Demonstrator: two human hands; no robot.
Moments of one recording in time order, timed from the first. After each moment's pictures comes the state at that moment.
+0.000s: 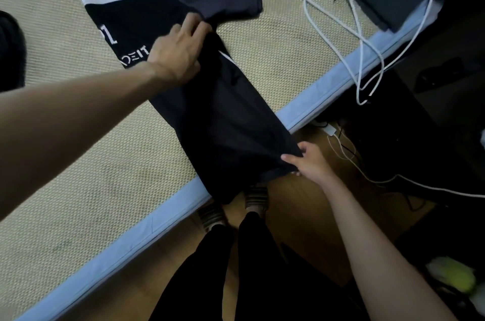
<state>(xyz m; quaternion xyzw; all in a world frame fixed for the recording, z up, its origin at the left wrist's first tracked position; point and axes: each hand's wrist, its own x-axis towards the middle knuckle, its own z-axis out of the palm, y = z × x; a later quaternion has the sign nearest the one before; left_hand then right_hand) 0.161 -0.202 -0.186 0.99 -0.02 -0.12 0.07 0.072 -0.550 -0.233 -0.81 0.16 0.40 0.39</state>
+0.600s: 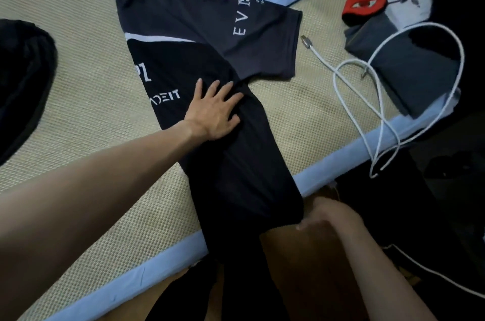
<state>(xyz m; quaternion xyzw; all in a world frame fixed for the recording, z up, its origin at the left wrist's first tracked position) 0.173 -0.191 -0.236 0.98 0.04 -0.19 0.10 0.168 -0.506 -0.204 -0.73 0.02 0.67 -0.11</state>
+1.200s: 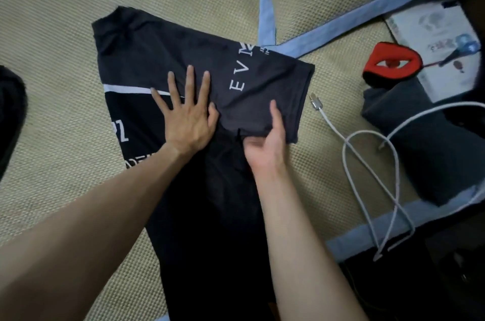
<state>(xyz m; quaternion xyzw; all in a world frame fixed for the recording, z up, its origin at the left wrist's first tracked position) 0.282 -0.131 -0.288 0.95 0.28 -0.10 0.07 0.348 -0.277 -0.245 -0.32 0.39 0.34 0.79</state>
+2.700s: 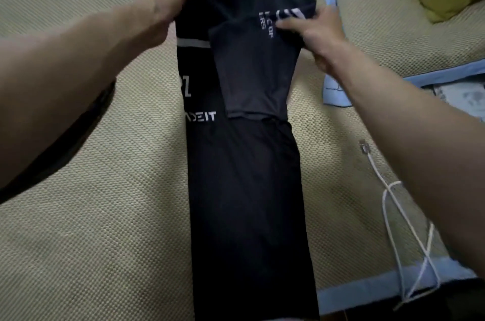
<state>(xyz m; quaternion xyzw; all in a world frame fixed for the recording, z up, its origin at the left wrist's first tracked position) 0.295 0.102 -0.139 0.65 0.37 0.21 0.64 0.477 -0.097 -0.153 -0.75 -0.17 0.32 0.55</state>
